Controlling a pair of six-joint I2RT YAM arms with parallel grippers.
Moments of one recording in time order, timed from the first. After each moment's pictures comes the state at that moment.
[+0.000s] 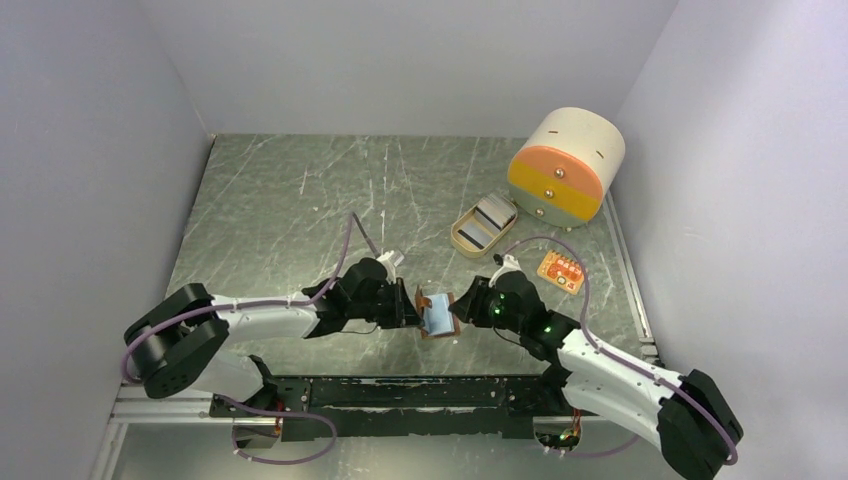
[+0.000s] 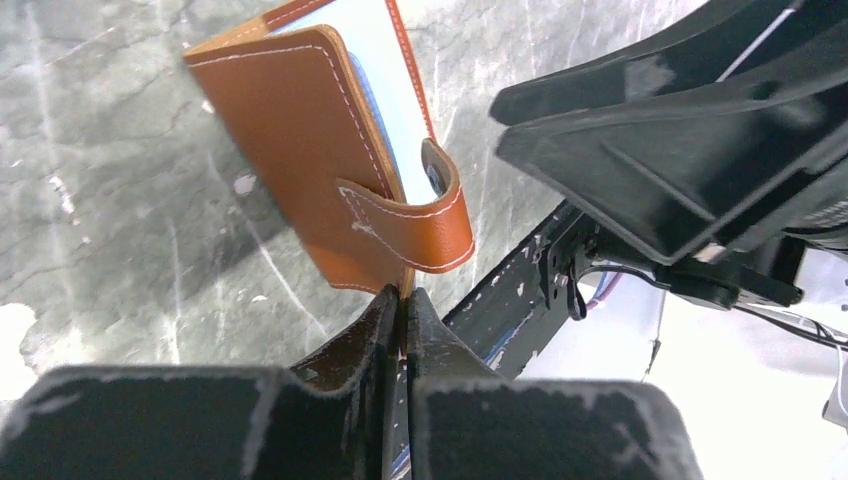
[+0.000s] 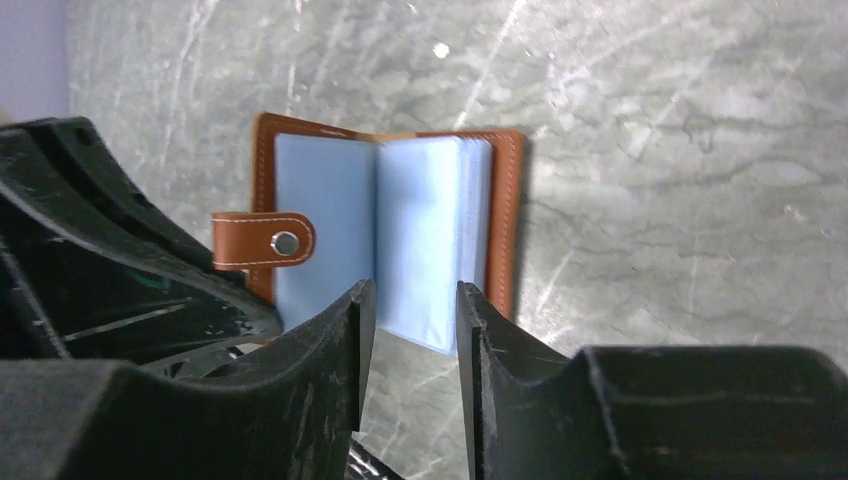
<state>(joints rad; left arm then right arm) -0.95 1.41 0.54 0.23 0.22 -0.98 0.70 0.86 0.24 0.01 -0.04 0.79</state>
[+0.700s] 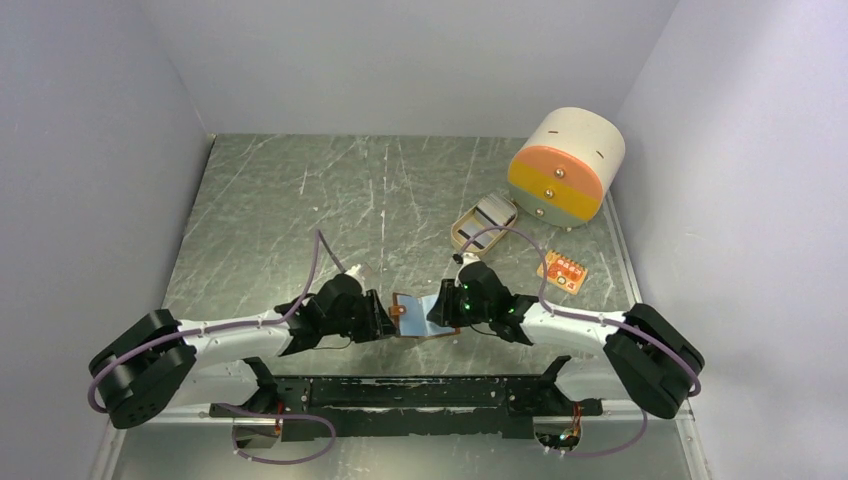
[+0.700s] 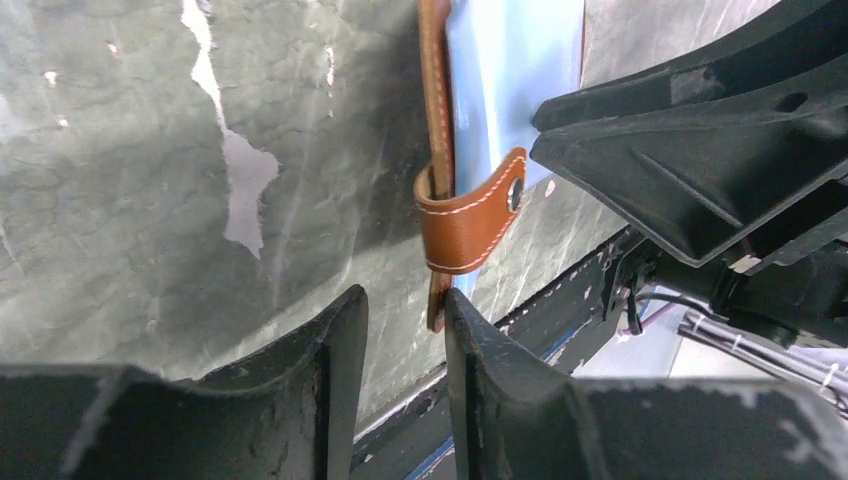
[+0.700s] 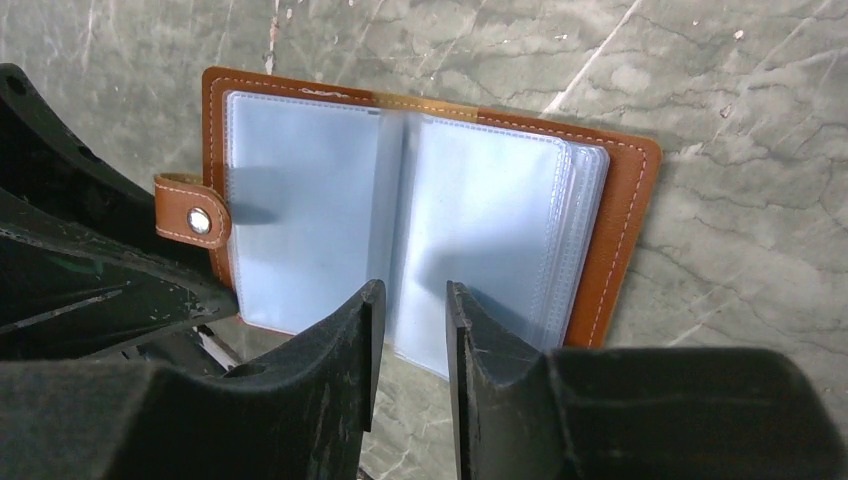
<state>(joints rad) -0.90 1.20 0.36 0.12 0.12 -1.06 0.81 1.25 0.40 0.13 -0.11 0.70</state>
